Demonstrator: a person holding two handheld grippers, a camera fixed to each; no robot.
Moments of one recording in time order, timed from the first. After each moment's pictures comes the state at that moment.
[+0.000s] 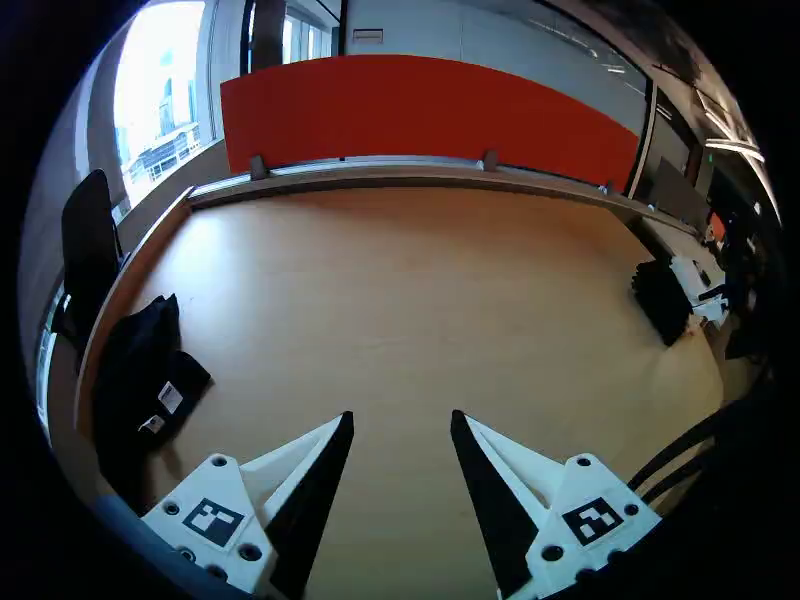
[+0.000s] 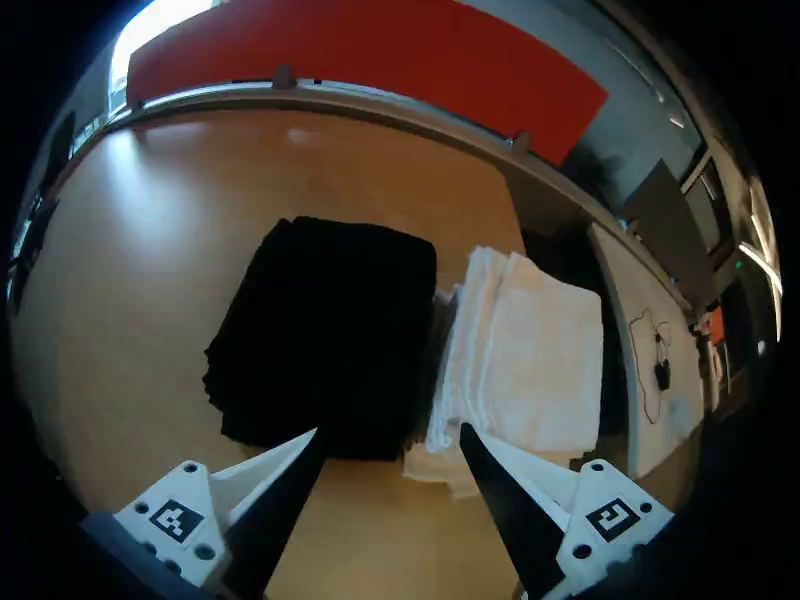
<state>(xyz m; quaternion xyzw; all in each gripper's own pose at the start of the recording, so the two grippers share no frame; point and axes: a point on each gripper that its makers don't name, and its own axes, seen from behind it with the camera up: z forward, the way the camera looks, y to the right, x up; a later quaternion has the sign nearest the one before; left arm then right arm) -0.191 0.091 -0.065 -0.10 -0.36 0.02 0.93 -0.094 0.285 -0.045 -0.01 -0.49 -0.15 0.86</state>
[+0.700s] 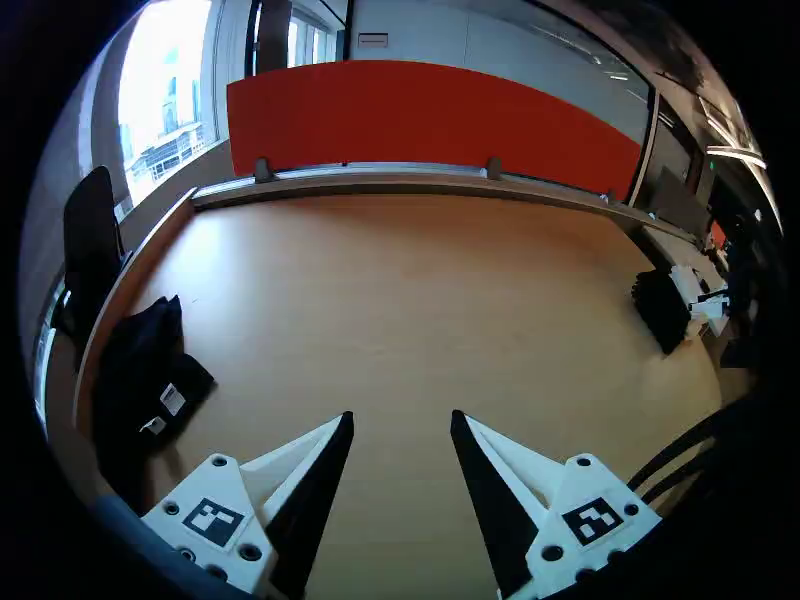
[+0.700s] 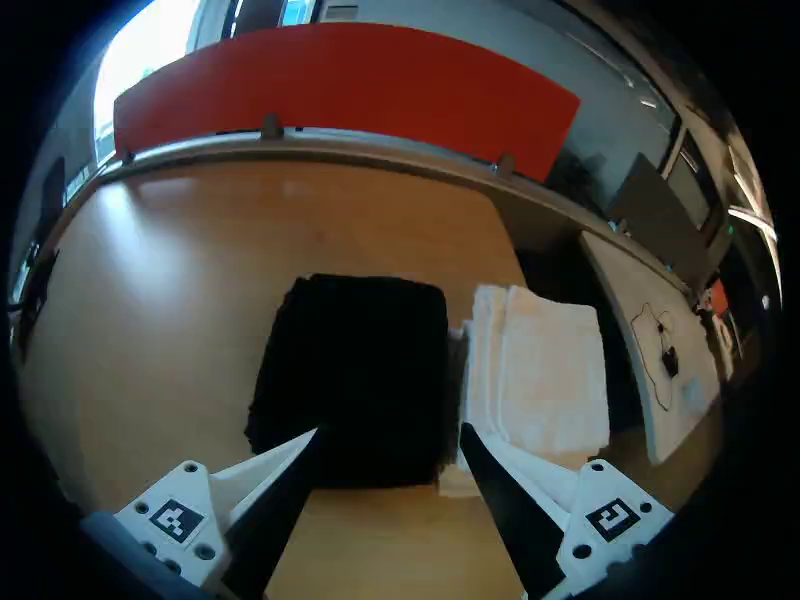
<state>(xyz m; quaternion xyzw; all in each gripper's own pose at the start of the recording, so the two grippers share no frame) -0.184 0.087 -0.062 -0.10 -0.36 0.01 0.93 -0.071 0.249 -0.030 -0.03 -0.43 -0.08 0.90</state>
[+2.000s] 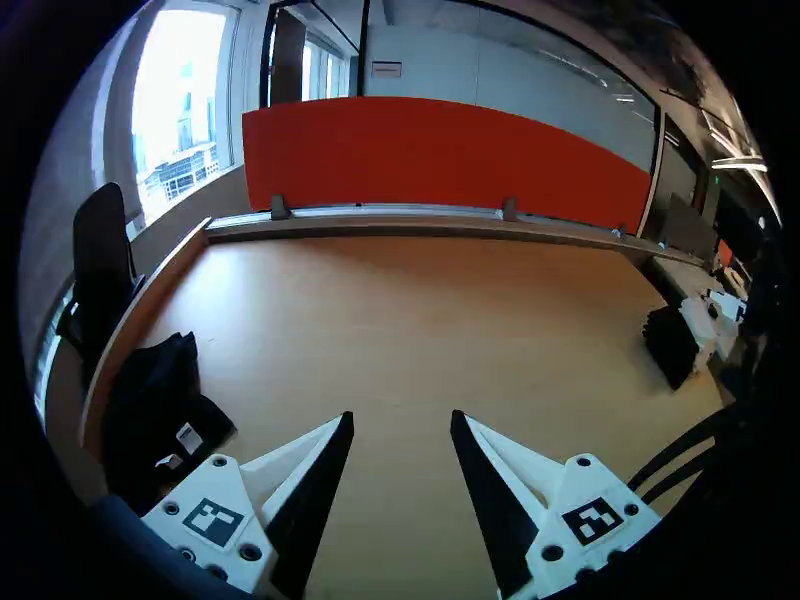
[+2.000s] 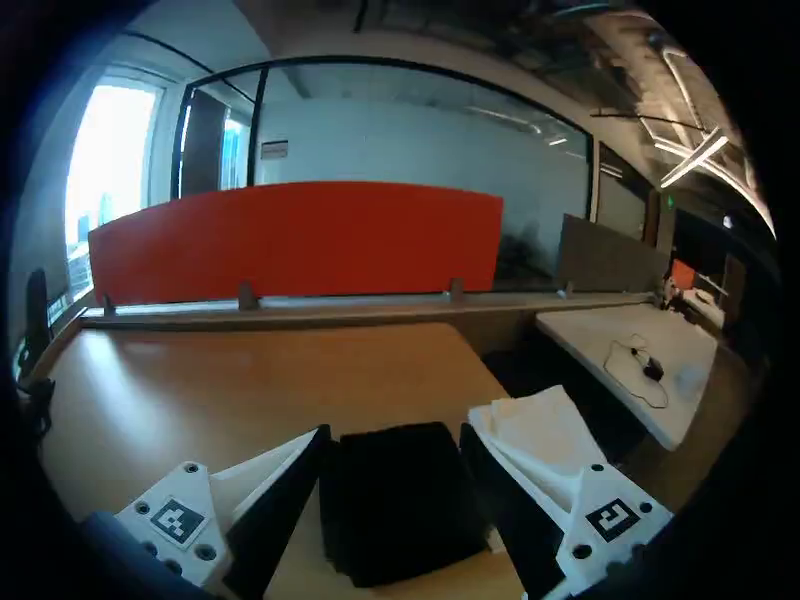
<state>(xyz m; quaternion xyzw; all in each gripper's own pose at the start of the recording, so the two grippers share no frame) -0.146 0.072 -0.018 -0.07 -0.30 0.01 0.95 0.036 0.201 0.015 -0.11 -0.18 -0.01 0.98</state>
